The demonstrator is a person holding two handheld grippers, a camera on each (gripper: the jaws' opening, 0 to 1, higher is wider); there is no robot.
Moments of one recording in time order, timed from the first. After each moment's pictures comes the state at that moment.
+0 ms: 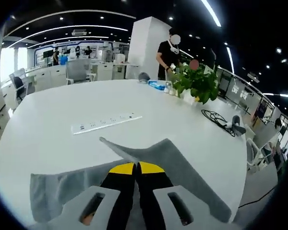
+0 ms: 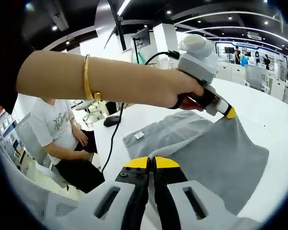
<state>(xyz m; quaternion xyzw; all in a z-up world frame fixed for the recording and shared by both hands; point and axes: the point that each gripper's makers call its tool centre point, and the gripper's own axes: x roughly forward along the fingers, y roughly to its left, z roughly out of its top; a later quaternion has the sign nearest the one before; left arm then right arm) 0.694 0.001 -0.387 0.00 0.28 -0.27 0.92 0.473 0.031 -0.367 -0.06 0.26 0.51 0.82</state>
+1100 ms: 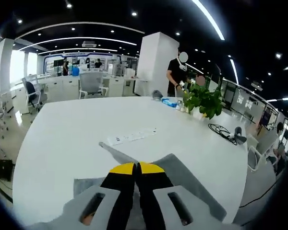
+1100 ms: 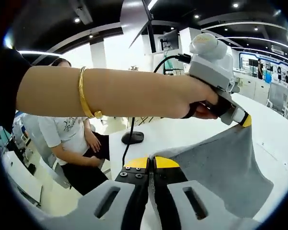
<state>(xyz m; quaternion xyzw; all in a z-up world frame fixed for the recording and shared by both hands) 0.690 0.134 -0.342 -0.01 0.24 -0.24 0.94 0.465 0.160 -0.334 -0.09 0.22 0.59 0.77</state>
